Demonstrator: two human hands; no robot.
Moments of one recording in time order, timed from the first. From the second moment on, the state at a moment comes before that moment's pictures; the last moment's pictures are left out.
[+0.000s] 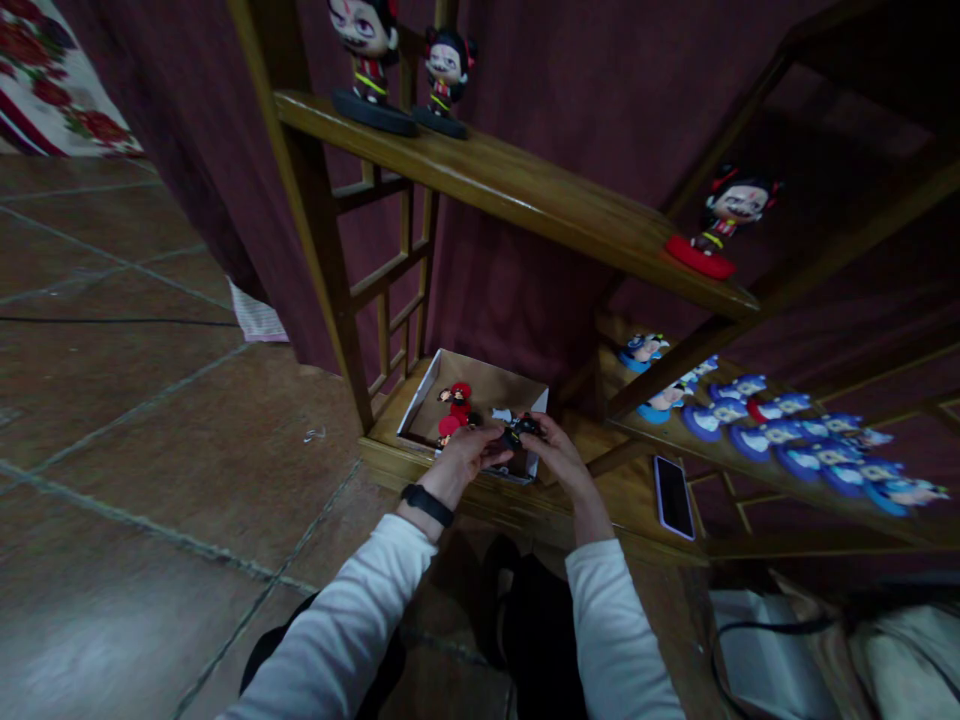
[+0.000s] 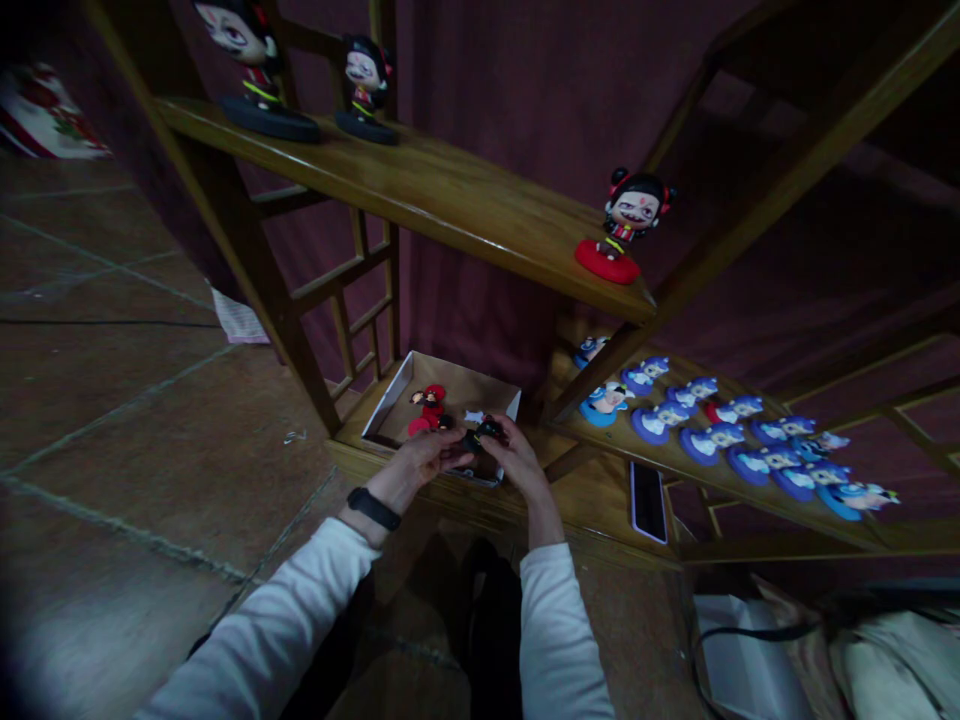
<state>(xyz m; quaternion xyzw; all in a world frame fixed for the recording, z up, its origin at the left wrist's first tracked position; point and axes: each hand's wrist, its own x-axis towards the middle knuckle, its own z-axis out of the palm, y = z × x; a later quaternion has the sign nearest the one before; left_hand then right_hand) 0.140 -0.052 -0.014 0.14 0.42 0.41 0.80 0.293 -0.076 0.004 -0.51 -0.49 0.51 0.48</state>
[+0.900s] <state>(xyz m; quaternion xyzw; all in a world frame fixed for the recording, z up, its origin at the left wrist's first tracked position) 0.138 -0.048 -0.009 0.15 0.44 0.40 0.79 0.280 -0.066 -0.013 -0.51 -0.47 0.51 0.51</state>
